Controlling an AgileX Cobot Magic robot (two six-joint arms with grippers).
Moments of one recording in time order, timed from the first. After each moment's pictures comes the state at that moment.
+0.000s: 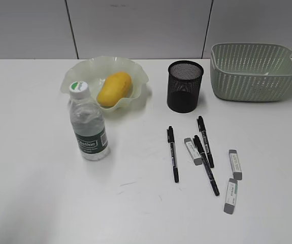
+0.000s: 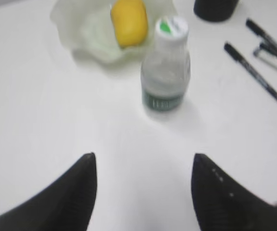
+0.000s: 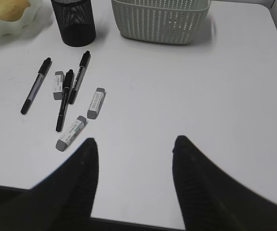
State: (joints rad) left arm -0.49 0.73 -0.58 0.02 0.66 -0.05; right arm 0.15 -0.01 -0.51 0.04 1.04 -0.03
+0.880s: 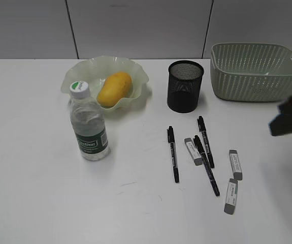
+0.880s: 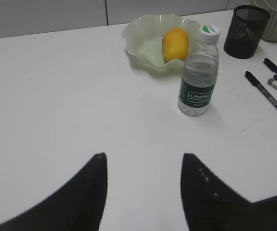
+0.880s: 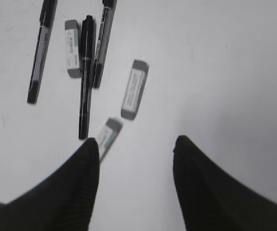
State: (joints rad) left arm -0.37 0.00 -0.54 0.08 1.06 -0.13; right arm 0.16 1.30 -0.77 0.29 0.67 -0.20
